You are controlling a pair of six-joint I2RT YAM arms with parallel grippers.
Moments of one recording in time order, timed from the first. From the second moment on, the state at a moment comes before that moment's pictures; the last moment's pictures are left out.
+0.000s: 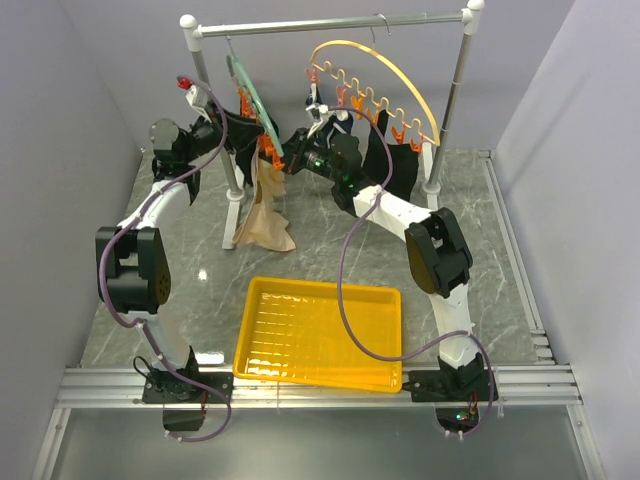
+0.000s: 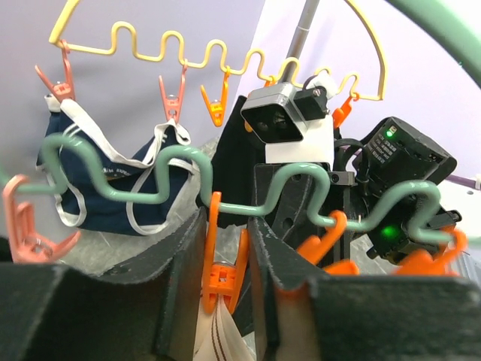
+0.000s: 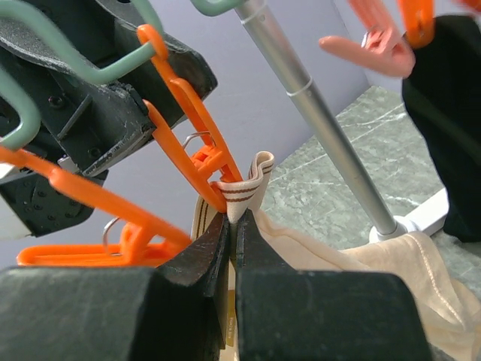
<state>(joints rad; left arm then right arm) -0.03 1.82 1.40 0.85 1.00 -0.64 0.57 2.15 1.69 0.66 -0.54 0.74</state>
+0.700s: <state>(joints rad) -0.03 1.85 1.44 0.83 0.98 -0.64 0.56 2.15 1.75 0.64 -0.53 0.75</state>
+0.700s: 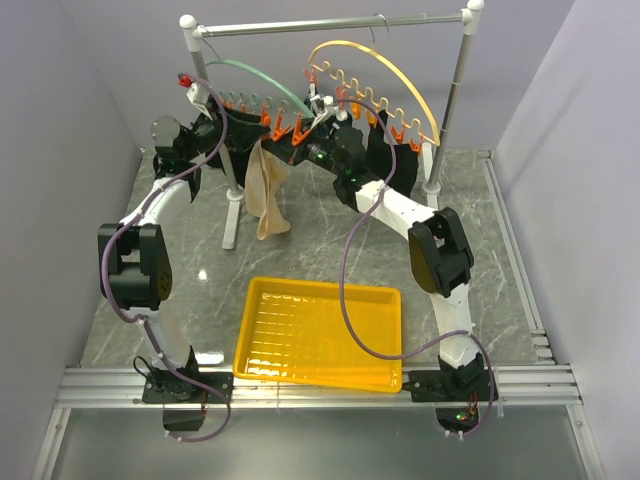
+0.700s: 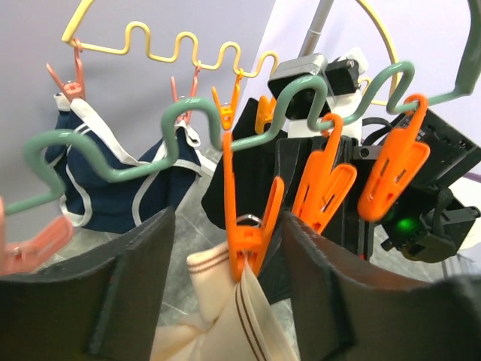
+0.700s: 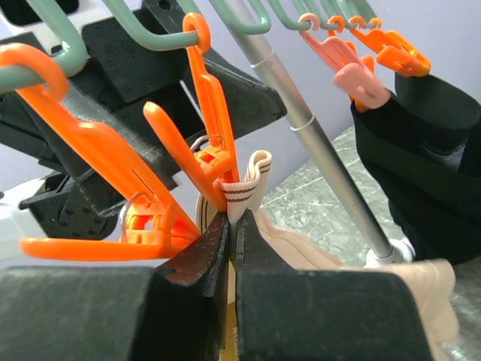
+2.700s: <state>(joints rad) -0.07 1.41 1.09 0.08 1.14 0.48 0.39 1.80 1.39 0.59 -0.85 0.38</state>
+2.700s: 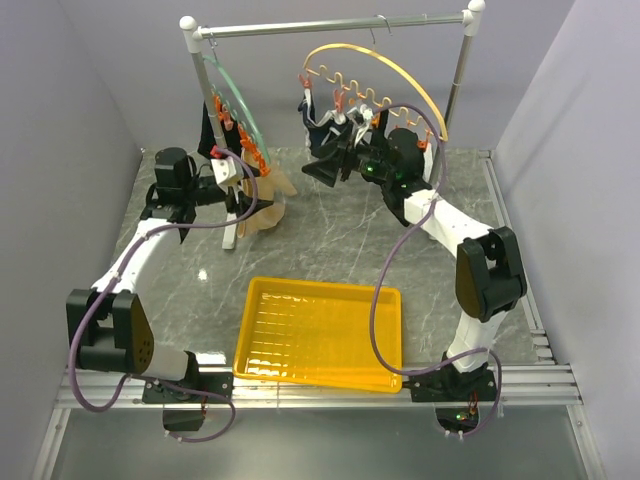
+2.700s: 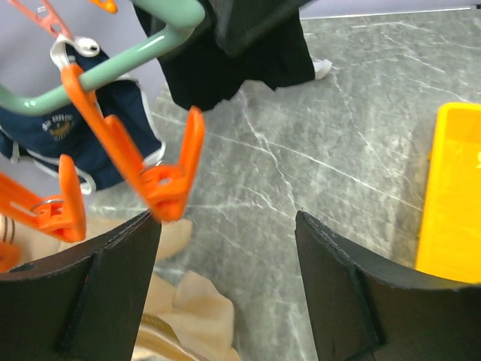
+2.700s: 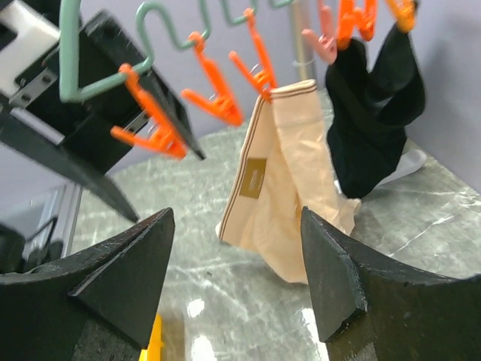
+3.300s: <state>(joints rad) -0.09 1.47 1.09 0.33 1.13 0.32 0.45 1.89 1.56 0.61 -1.04 0.18</state>
